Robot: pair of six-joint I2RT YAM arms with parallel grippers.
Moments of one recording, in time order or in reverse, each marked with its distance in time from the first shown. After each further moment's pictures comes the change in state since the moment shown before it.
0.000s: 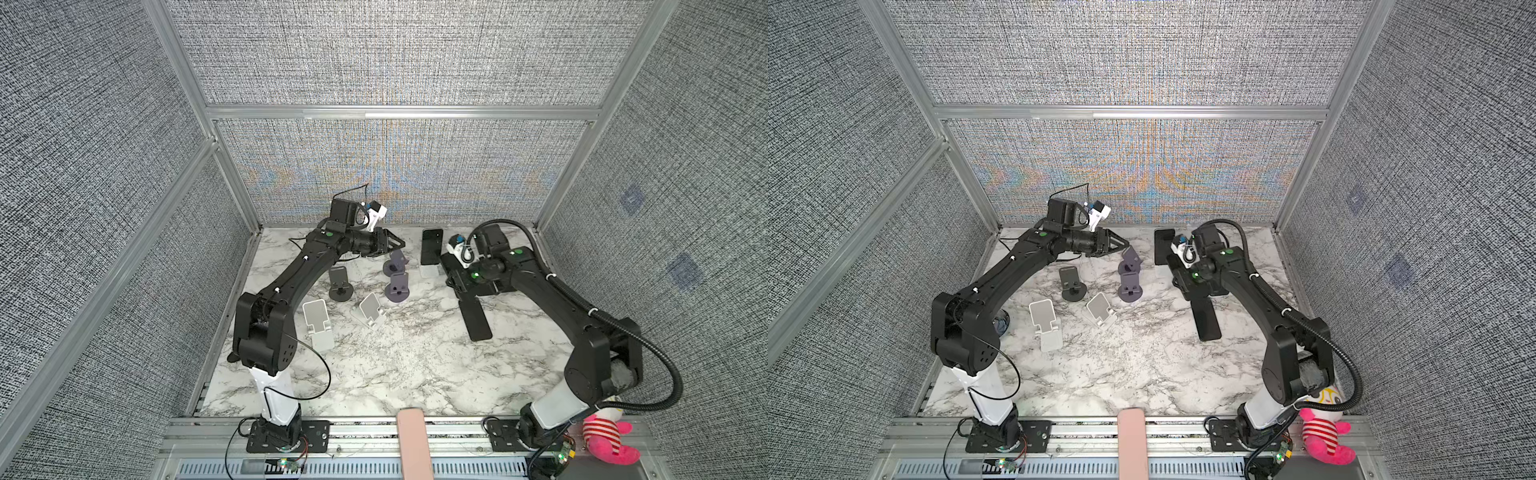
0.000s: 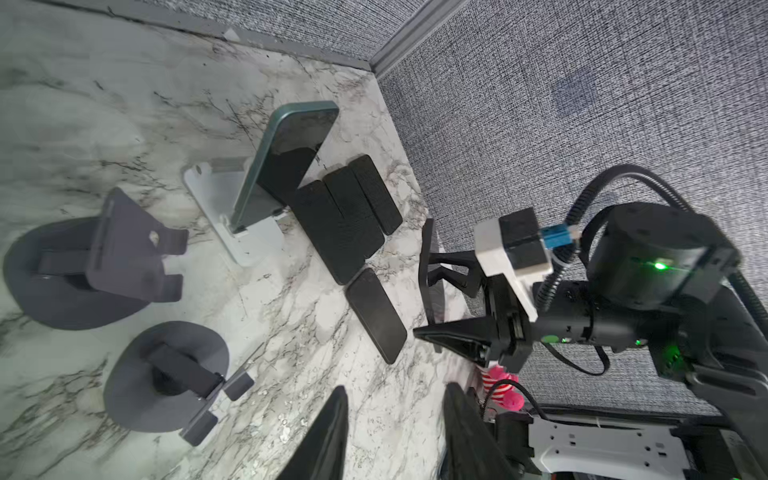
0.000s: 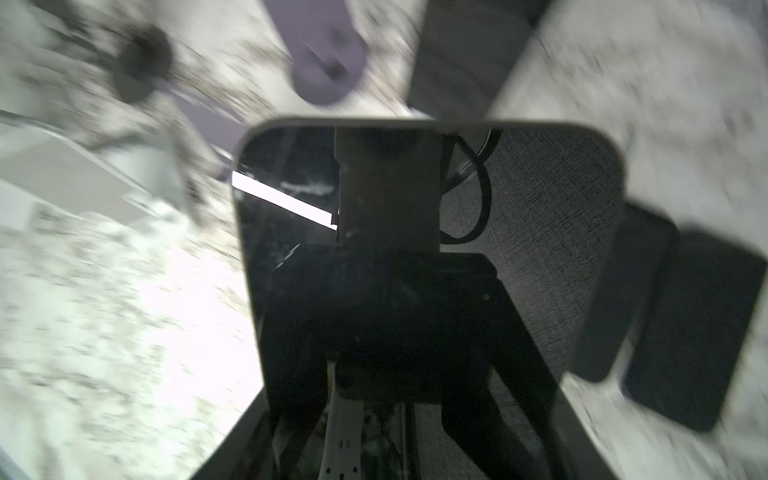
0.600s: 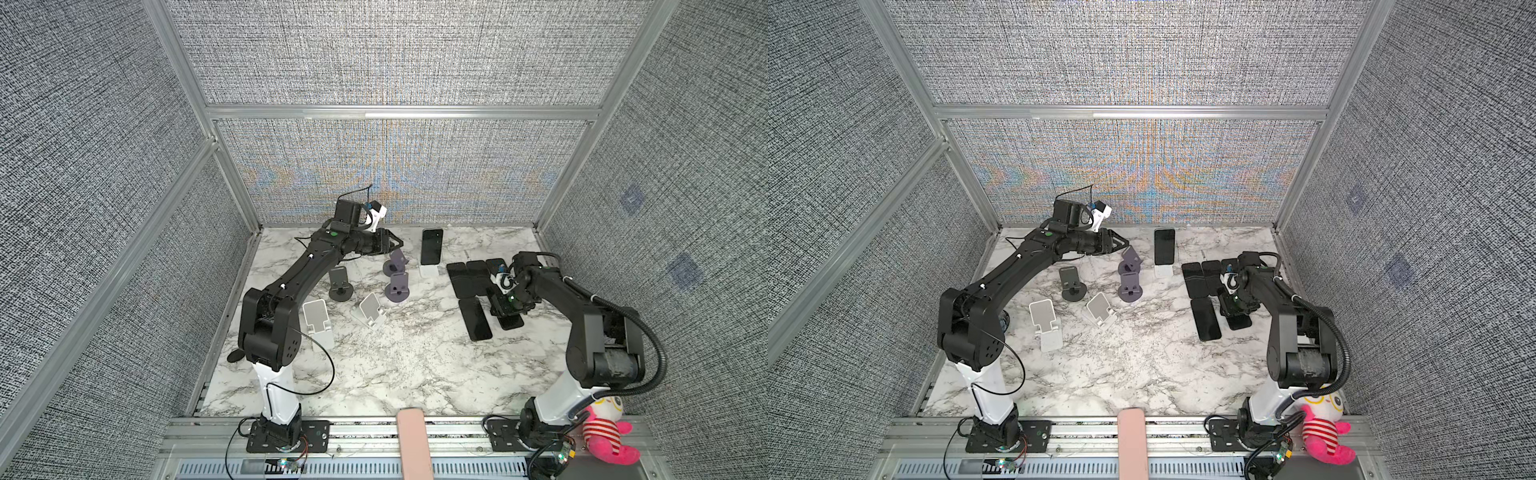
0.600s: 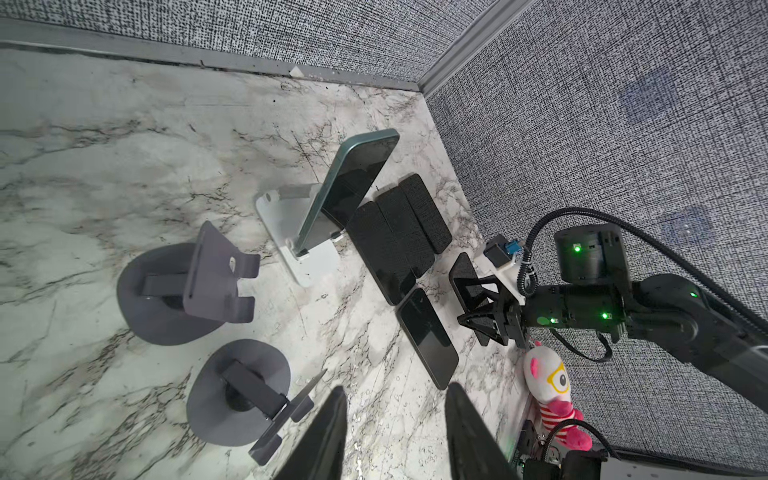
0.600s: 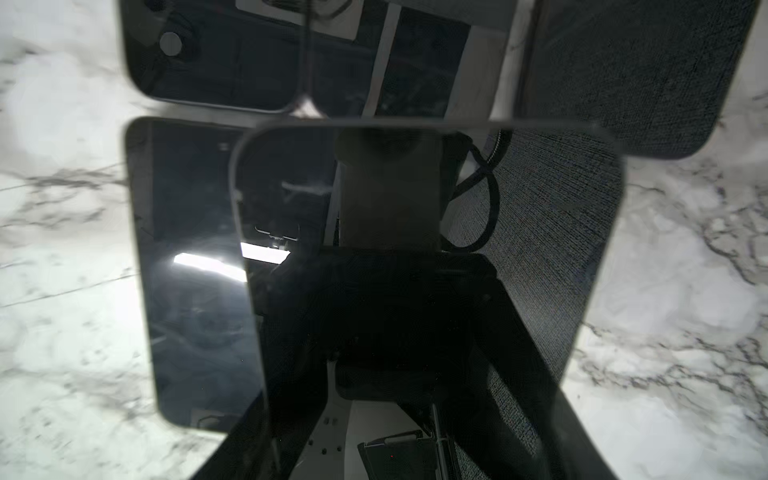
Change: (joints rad) left arm -0.014 0.043 0.008 0.029 -0.130 0.052; right arm -0.313 0.102 -0.220 0.035 0.095 -0.105
